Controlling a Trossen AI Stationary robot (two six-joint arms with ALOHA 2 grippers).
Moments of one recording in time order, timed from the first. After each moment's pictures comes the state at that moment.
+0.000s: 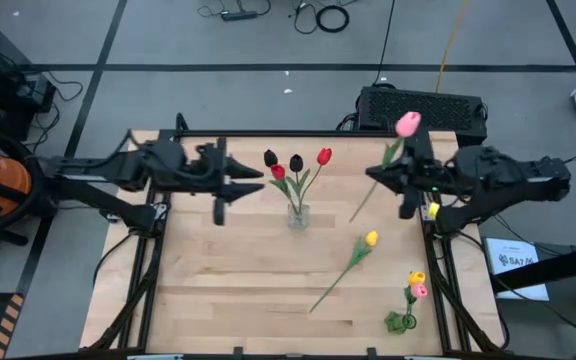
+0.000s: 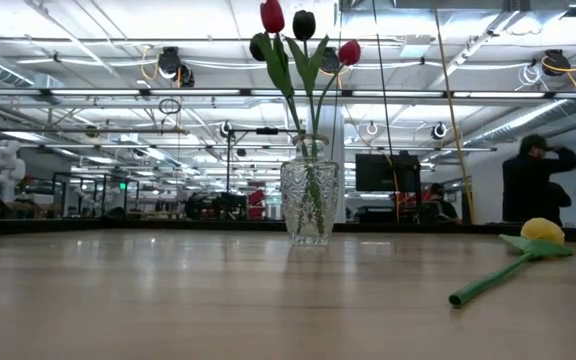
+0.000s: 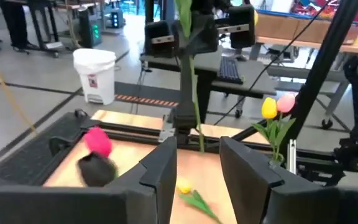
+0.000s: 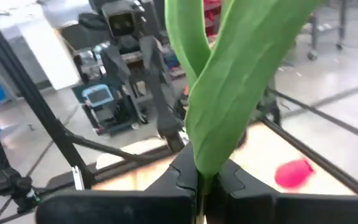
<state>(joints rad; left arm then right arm) -0.10 1.18 1.37 -0.34 -0.14 -0.12 0.18 0.87 1.17 -0.40 0.36 0.36</state>
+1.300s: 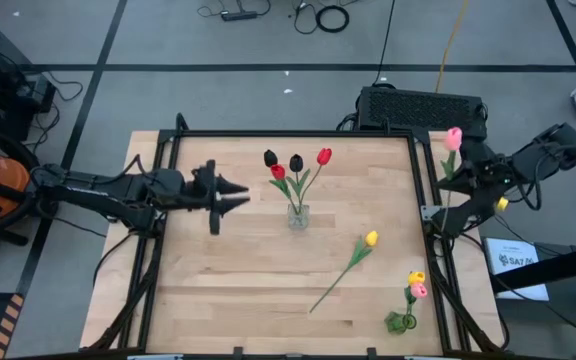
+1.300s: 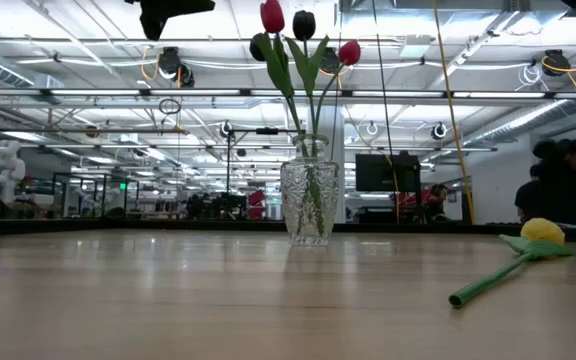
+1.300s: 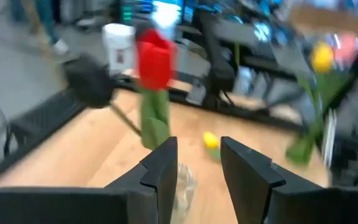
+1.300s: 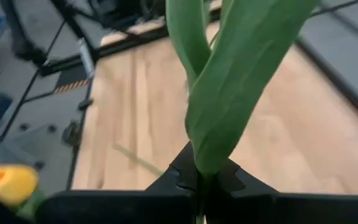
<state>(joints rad) -0.11 0.90 0.78 -0.08 -0.25 -0.21 0.56 0.57 1.38 -1.42 0.45 0.64</state>
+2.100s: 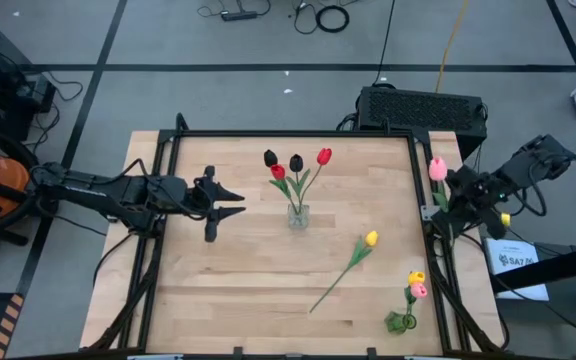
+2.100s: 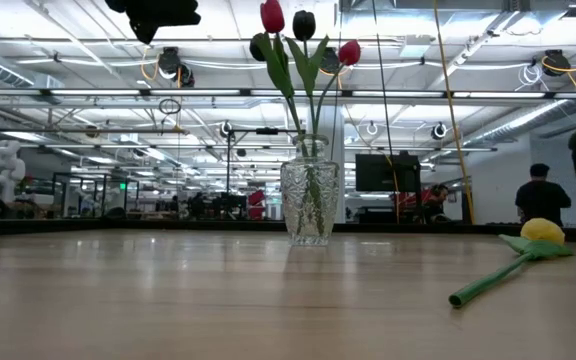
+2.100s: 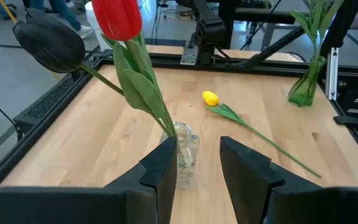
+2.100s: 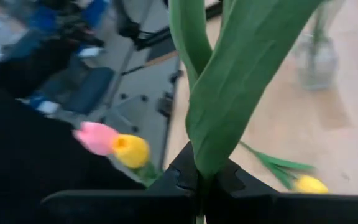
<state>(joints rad) -0.15 0.88 0.78 -0.24 -0.24 -0.09 0.56 0.57 1.24 -1.15 0.07 0.69</state>
